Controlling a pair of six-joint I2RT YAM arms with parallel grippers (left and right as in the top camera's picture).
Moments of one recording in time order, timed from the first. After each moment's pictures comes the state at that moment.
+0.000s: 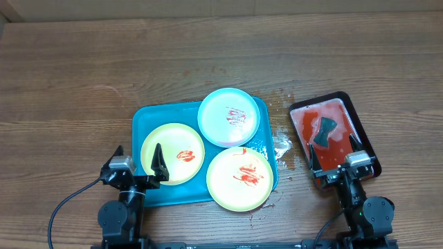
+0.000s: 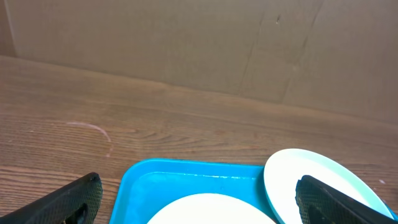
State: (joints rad) left arm 0.07 0.02 0.01 -0.07 0.10 -0.20; right arm 0.11 0.01 0.02 -0.03 -0.11 -0.06
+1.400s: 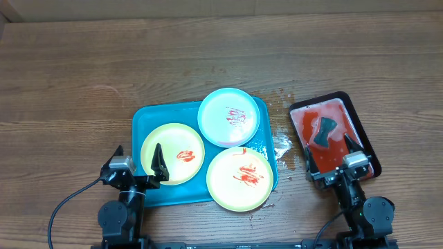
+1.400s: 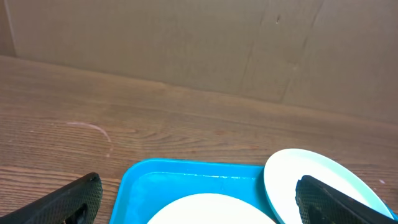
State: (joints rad) left arm 0.07 0.02 0.01 -0.07 0.10 -0.20; right arm 0.11 0.01 0.02 -0.02 -0.20 -0.04
